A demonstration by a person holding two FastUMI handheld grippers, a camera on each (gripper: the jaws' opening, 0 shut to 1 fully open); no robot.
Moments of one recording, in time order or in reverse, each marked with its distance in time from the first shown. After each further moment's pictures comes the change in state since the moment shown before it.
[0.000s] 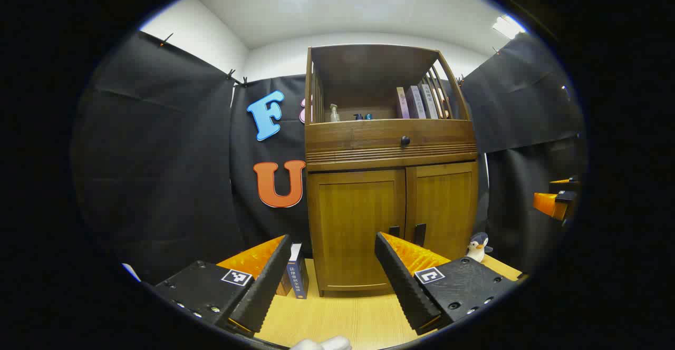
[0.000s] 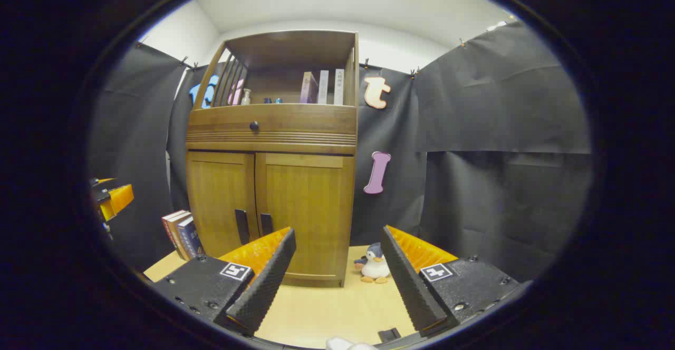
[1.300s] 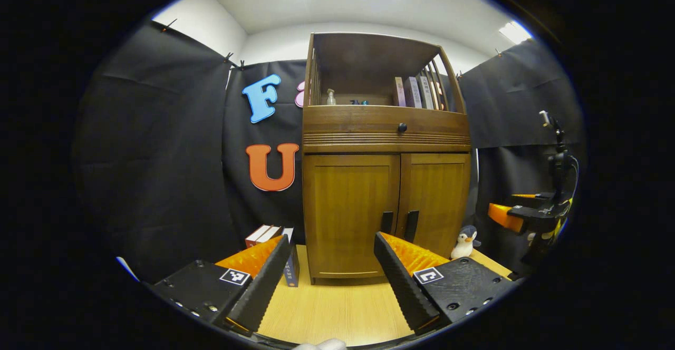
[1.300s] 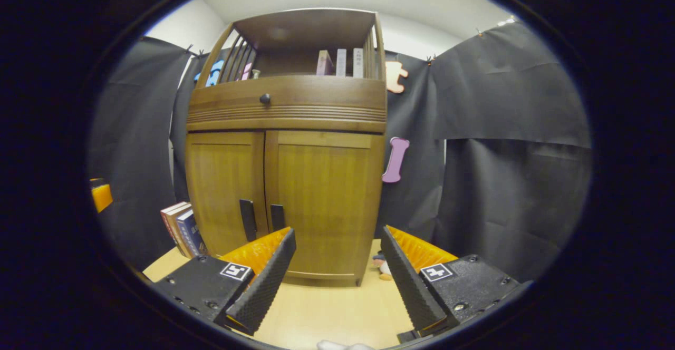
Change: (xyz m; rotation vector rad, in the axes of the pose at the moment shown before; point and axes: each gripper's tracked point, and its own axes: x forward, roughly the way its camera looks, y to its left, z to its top) left arm -0.004 0.007 -0.031 -0.052 0.097 -0.060; right arm 0.090 0.063 -0.040 -0.004 0.069 0.078
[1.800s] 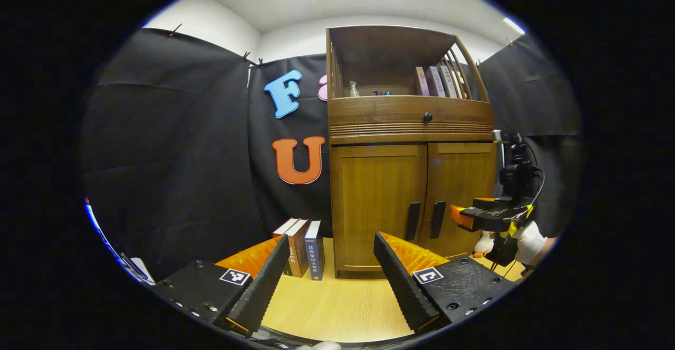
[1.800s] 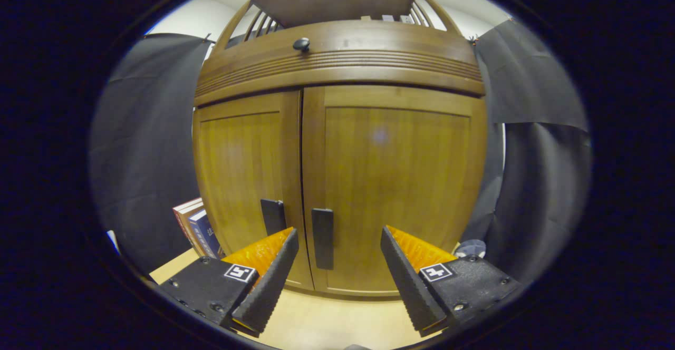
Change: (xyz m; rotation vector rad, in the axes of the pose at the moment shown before) left arm -0.008 0.028 -0.007 0.017 0.045 0.172; right arm 0.154 0.092 -0.034 -0.023 0.095 0.206
